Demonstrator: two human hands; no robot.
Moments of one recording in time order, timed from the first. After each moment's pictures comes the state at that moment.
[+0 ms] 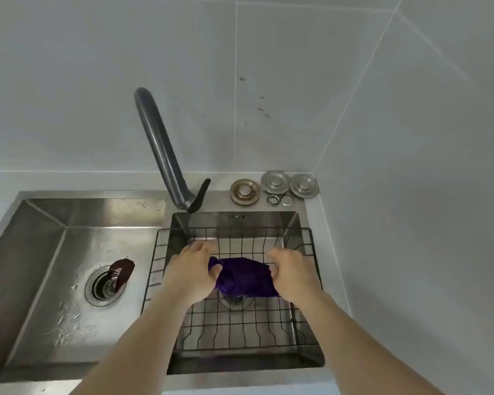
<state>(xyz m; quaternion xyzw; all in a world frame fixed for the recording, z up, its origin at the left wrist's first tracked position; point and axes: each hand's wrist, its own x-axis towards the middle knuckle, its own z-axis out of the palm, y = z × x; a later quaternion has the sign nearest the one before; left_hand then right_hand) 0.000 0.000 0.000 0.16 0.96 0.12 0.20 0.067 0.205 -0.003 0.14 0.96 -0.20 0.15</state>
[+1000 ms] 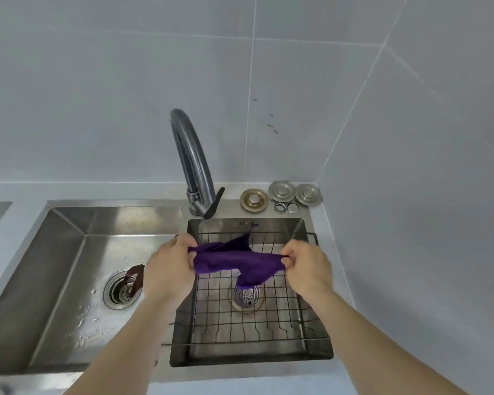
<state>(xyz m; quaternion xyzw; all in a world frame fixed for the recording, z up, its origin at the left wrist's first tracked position) 0.005 -0.056 0.044 0.07 0.98 0.20 0.04 0.074 0.190 0.035 0.24 0.94 -0.25 0.02</state>
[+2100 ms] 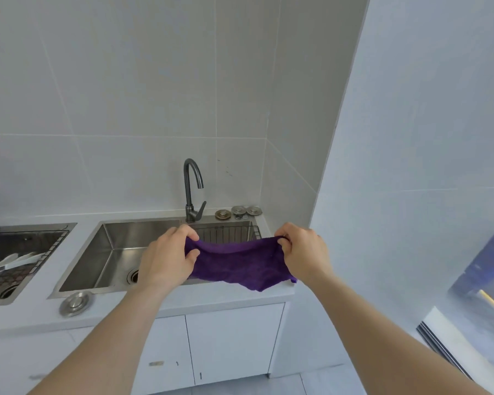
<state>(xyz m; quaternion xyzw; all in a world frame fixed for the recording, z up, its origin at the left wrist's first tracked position) 0.410 -0.154 0.257 0.18 0.95 0.24 -0.10 0.502 0.098 0.262 0.17 0.95 -0.18 -0.20</state>
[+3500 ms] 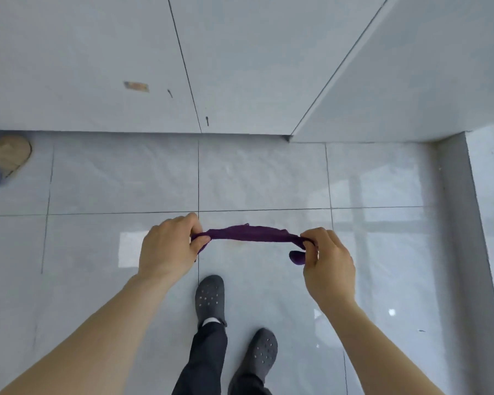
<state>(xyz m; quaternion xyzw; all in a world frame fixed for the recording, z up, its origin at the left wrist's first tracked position) 0.613 -0.236 -0.314 0.10 0.95 0.16 0.25 0.738 0.006 -0.309 0.32 0.91 -0.28 0.05</state>
